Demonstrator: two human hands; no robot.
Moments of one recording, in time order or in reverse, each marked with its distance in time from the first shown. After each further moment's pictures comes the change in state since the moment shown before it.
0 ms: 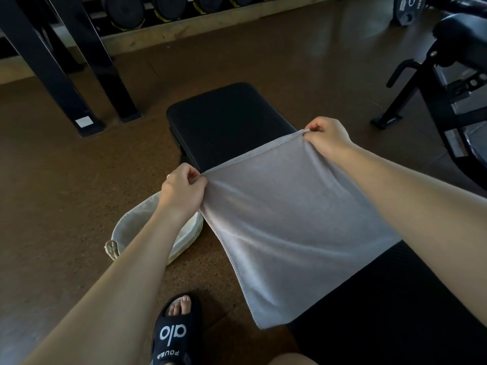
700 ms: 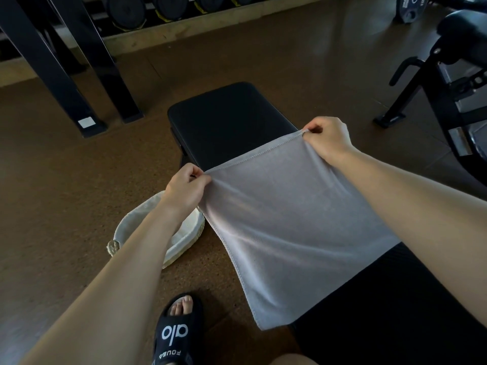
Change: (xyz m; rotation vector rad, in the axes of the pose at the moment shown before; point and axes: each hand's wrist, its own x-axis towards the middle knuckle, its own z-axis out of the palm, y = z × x) left_hand 0.003 0.002 0.000 -0.156 -0.133 -0.099; right_hand -0.004 0.003 0.005 0.003 0.083 -0.106
